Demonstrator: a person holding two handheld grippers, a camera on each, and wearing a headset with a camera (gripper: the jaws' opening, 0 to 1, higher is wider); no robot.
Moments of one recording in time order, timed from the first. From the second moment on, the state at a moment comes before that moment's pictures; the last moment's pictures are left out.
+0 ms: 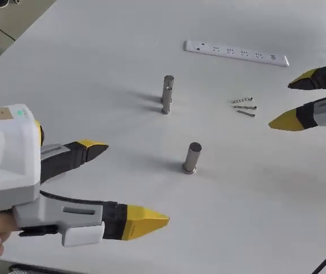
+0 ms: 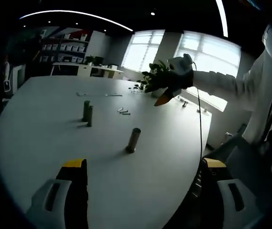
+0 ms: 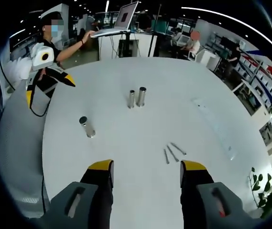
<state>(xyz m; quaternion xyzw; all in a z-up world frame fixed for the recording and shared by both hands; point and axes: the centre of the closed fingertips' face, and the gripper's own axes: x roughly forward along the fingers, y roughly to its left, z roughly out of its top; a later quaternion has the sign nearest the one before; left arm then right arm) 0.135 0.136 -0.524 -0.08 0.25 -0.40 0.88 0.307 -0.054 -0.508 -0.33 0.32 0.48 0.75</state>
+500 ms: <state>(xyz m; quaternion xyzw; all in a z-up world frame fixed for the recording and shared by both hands) 0.140 0.142 -0.524 -0.08 0.25 -0.38 0.89 0.358 -0.049 -0.532 -0.38 0.35 0.51 0.69</state>
